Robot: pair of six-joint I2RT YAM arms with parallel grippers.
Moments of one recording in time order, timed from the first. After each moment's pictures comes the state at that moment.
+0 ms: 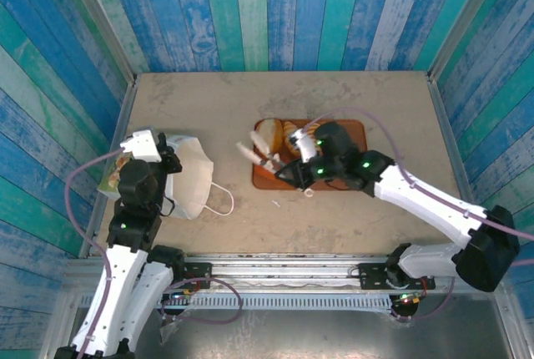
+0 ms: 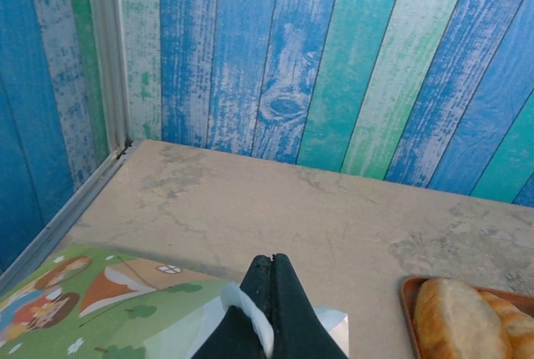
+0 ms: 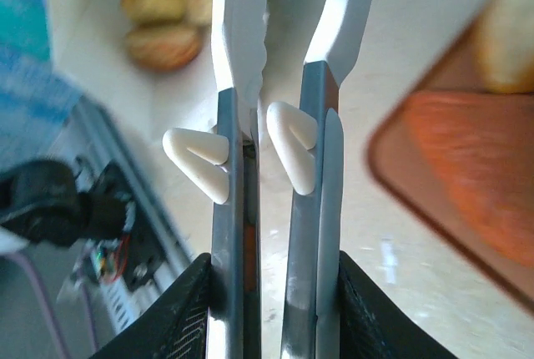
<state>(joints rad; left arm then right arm) -0.18 0.50 0.60 -0.21 -0.26 -0.18 0.80 1.30 1.01 -0.41 -0.41 0.36</state>
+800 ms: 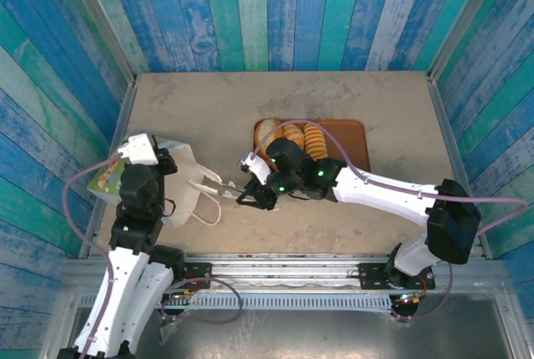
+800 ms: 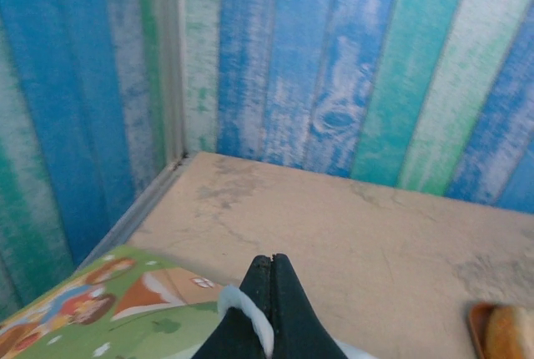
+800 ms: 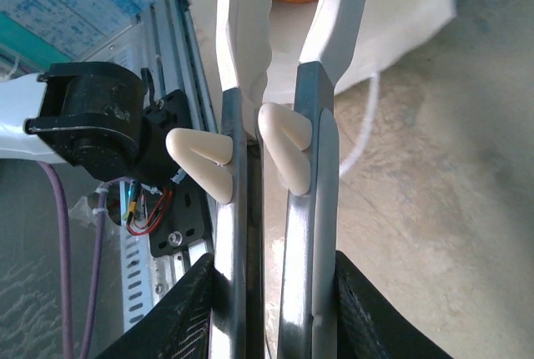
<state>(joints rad) -0.18 0.50 0.55 -0.14 -0.36 -0.11 1.03 1.55 1.14 -0.28 -0.46 0.16</state>
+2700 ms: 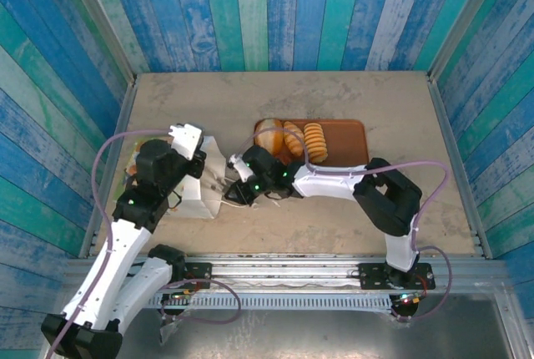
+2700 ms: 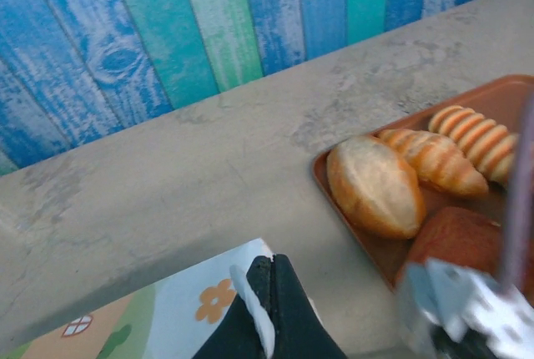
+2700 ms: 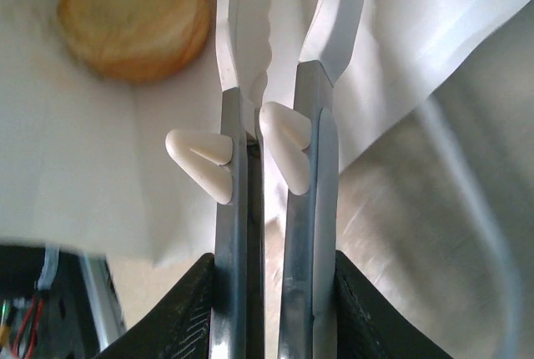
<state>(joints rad) -0.30 0.72 0.73 -0.35 0.06 0.20 0.99 1.94 1.24 -0.04 -0.35 0.39</state>
